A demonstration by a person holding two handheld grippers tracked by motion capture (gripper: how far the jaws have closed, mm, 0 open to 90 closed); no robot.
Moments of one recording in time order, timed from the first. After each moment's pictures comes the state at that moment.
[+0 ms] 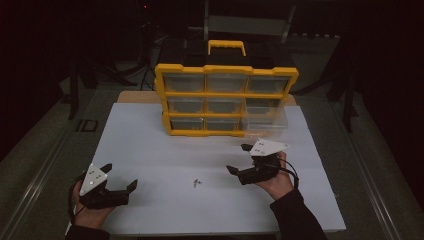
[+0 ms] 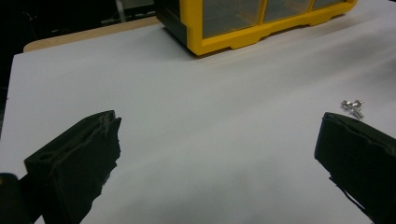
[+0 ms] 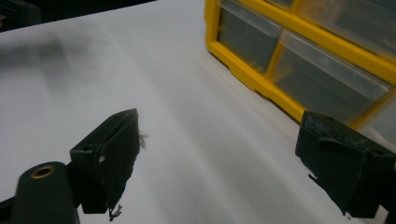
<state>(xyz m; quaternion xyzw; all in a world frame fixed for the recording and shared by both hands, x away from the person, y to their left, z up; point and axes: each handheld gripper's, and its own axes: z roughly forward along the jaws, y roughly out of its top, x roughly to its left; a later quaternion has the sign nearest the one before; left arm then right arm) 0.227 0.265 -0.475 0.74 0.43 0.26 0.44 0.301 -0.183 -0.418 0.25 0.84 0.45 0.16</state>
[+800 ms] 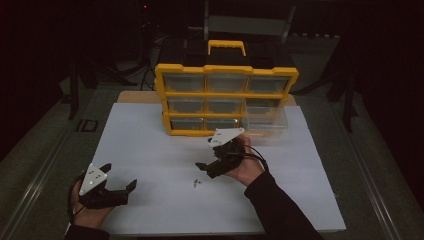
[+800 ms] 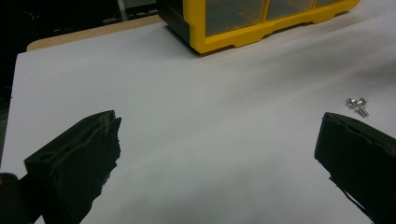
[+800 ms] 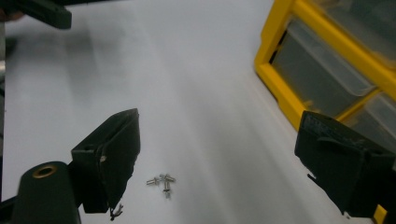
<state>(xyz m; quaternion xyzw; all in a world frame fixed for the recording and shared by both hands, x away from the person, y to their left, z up) 0.228 0.266 -0.476 0.74 0.43 0.26 0.44 0.327 -0.098 -0.405 0.17 0.89 0.40 0.12</state>
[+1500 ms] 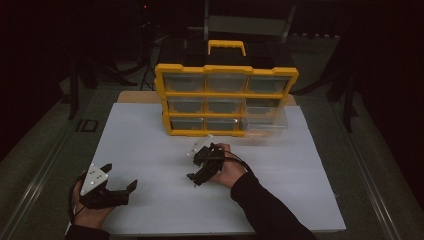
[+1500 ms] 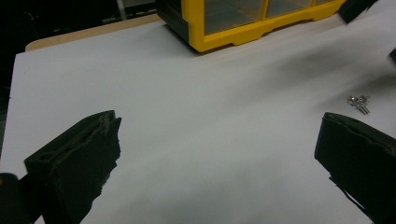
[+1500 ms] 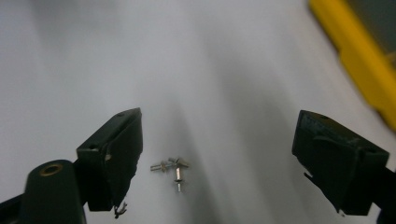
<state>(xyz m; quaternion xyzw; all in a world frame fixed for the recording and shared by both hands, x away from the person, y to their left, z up) 0.228 0.265 -0.477 0.75 0.43 0.27 0.43 0.336 -0.051 -0.457 0.17 0.94 0.28 0.08</state>
